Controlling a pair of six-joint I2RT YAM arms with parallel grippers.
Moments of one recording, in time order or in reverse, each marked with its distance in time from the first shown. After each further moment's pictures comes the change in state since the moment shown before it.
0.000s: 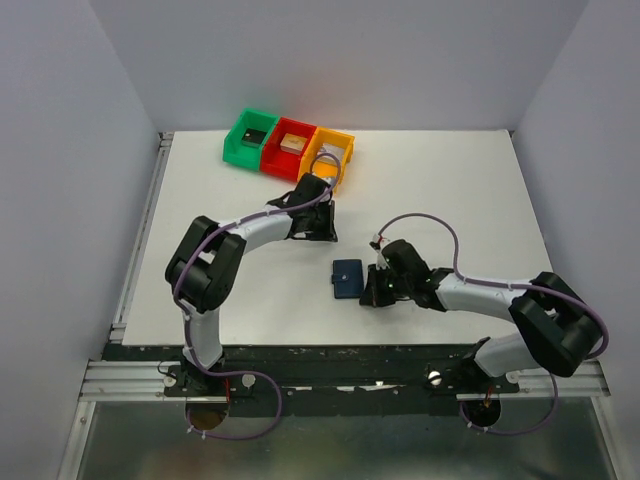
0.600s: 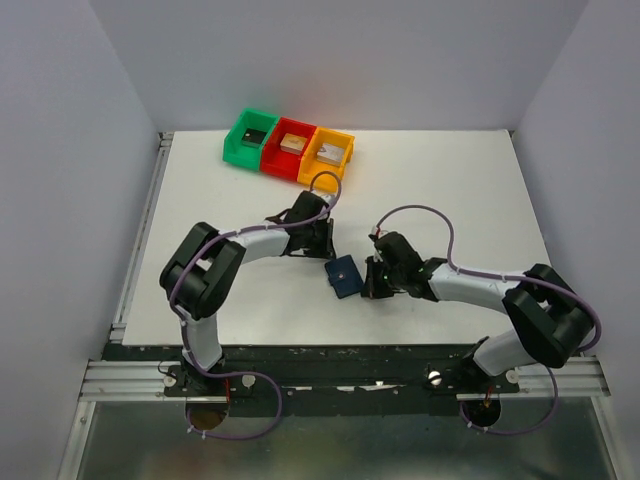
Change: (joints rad) left arm -0.040 -0.031 -0.161 0.106 0.050 0.002; right arm 0.000 0.071 0.108 -0.087 0.125 0.033
